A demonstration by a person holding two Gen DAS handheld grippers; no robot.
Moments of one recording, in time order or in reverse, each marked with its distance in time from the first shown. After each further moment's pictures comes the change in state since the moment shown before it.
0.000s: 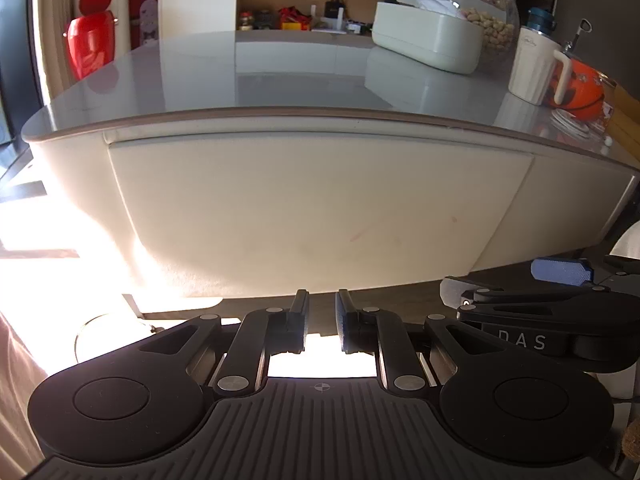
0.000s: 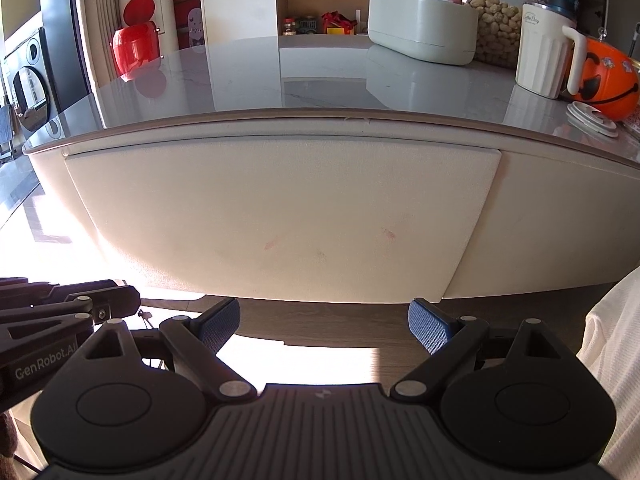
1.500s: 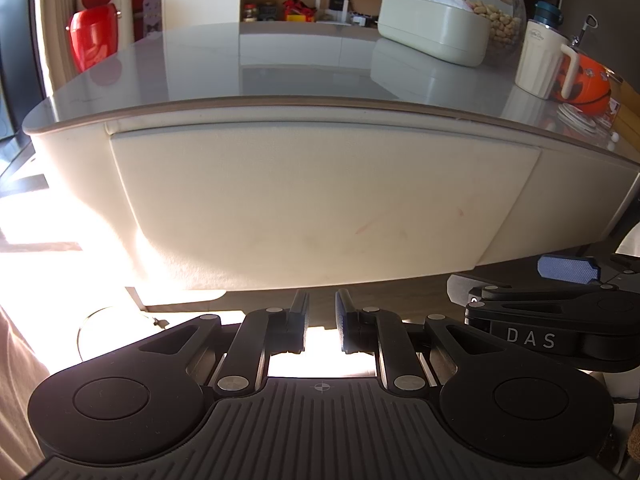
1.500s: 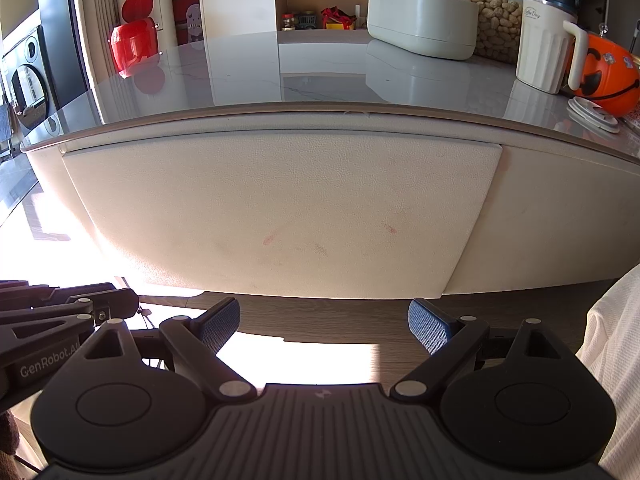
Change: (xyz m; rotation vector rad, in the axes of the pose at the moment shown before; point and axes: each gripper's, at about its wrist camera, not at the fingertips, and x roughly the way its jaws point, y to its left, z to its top) left arm 0.004 0.006 -0.003 -0.001 0.019 0.007; right arm 0.002 0.002 -0.002 0.001 0.014 -0.004
